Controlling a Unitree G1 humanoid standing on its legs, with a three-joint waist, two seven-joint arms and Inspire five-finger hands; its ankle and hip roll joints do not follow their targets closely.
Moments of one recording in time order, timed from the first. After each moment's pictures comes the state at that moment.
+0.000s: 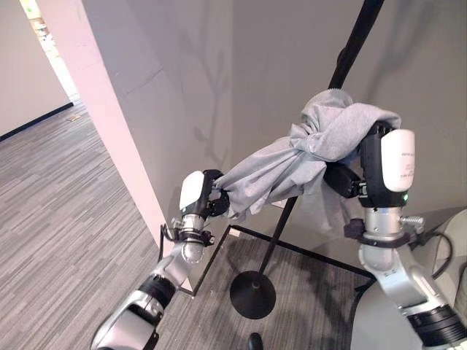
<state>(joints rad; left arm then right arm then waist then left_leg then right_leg) -0.42 0.26 -0.42 0.67 0.29 -0.26 0.59 -0.14 -0.66 0.19 -0.15 -0.49 -0.16 -0.70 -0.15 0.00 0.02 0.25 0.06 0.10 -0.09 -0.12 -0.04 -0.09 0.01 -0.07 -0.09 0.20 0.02</state>
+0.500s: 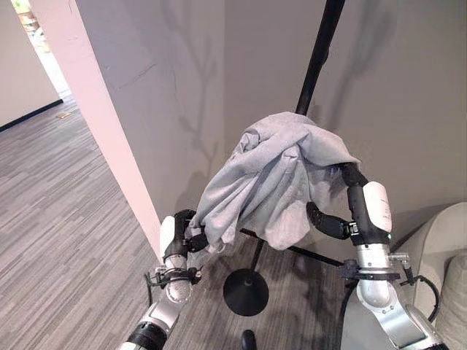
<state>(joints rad) -0.12 0.24 -0.29 0.58 0.12 -0.23 0.60 0.09 -0.62 0.19 -0.10 -0.35 -0.16 -0.56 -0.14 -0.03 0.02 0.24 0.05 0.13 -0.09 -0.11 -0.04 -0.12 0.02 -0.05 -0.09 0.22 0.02</state>
